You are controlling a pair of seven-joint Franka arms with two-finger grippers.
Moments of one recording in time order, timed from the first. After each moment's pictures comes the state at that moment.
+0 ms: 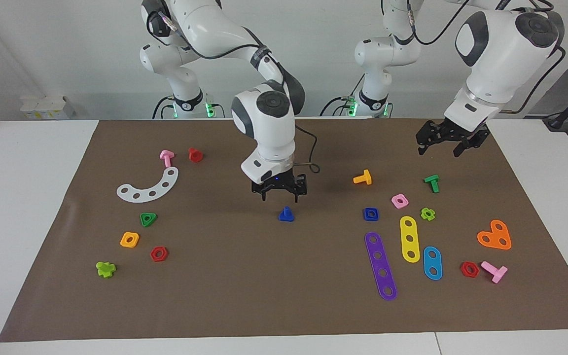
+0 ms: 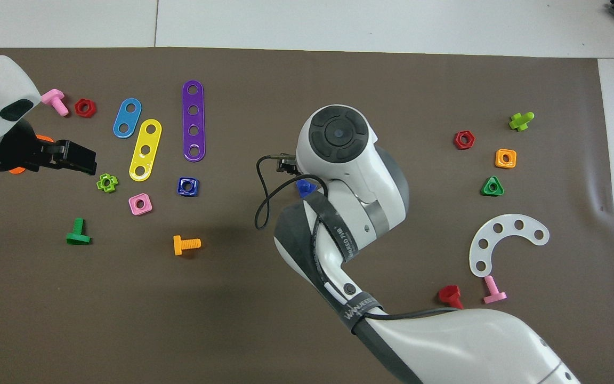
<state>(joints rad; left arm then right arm) 0.02 0.06 -0.13 -1.61 -0.03 1.63 0.02 0.61 0.52 -0.04 -1.49 0.00 2.09 0.69</state>
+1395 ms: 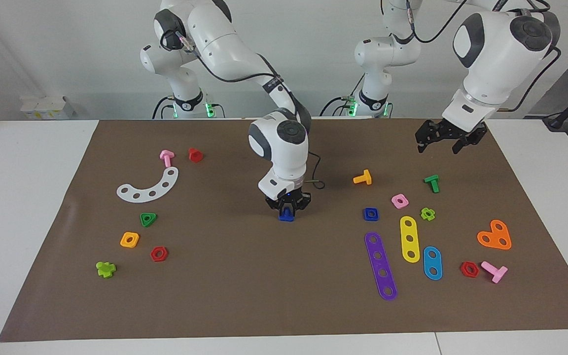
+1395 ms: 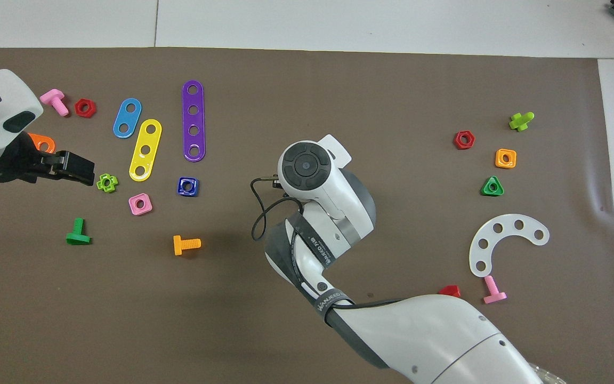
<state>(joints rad) 0.02 0.03 -0.12 -1.66 -0.01 1.63 0.01 0.64 0.59 -0.05 -1.56 -0.05 2.22 0.70</state>
